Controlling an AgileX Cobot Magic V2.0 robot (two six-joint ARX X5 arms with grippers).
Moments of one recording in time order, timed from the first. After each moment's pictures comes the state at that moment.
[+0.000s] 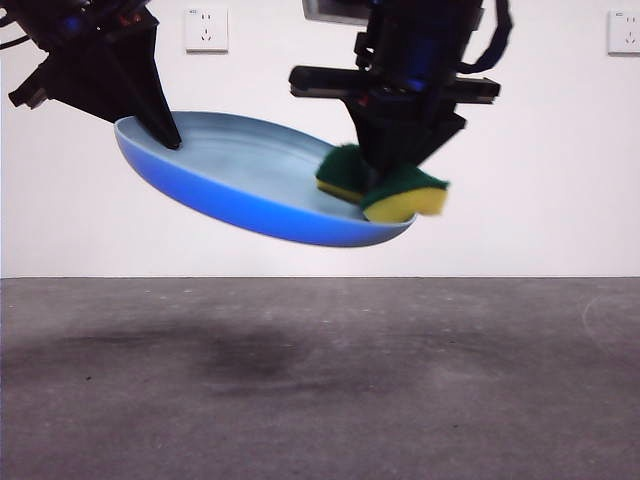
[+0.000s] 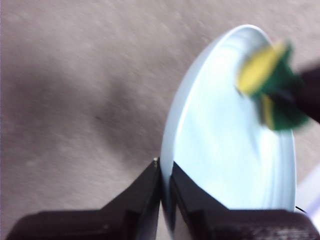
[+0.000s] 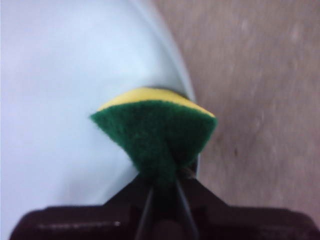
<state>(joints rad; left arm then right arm) -0.38 1.32 1.13 -0.70 0.37 -0.09 0.78 1.57 1.24 -0.60 0.27 0.09</state>
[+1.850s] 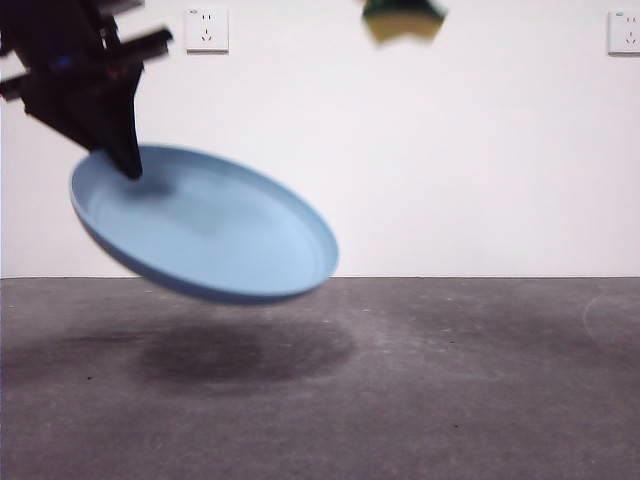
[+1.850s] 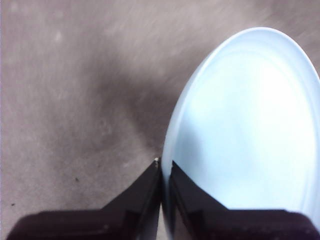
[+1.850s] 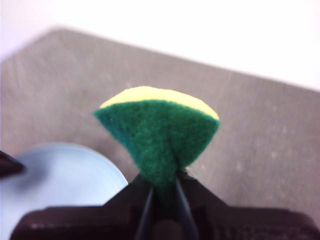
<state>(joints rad) -0.37 1.39 1.13 -0.65 0.03 0.00 0.78 1.24 1.23 -0.37 0.34 0.08</state>
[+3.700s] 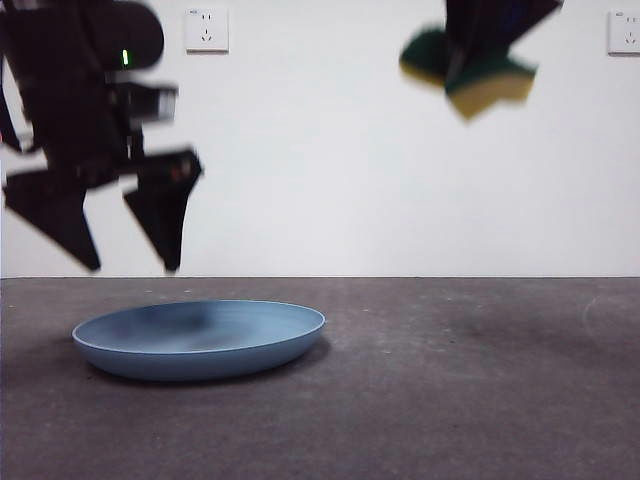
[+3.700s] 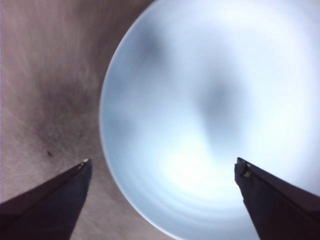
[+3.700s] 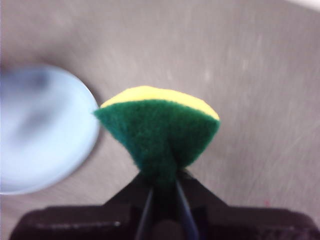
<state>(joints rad) -0.39 1.58 1.14 -0.68 0.01 -0.03 0.70 1.33 1.23 -0.71 0.34 0.09</state>
